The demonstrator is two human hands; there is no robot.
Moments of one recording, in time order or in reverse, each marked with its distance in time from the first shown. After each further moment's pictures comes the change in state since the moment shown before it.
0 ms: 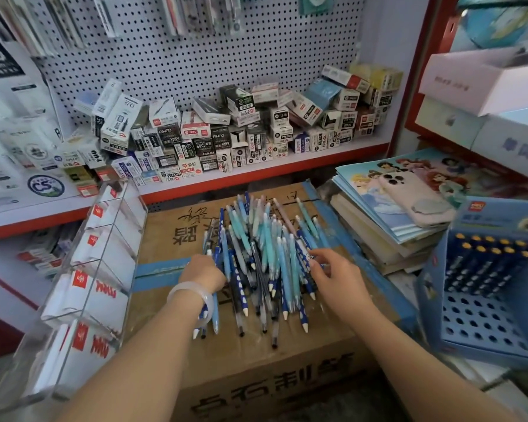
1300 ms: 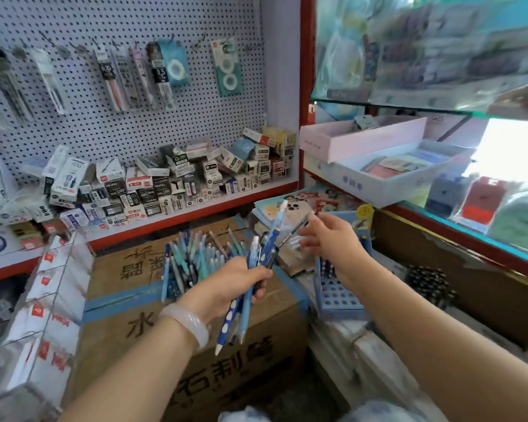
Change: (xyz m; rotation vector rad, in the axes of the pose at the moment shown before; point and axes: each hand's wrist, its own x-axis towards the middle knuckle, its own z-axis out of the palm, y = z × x) left_hand -0.224 0.099 -0.013 -0.670 -0.527 0.597; right_hand -0.079 -0.044 -0.167 0.640 0.243 0.164
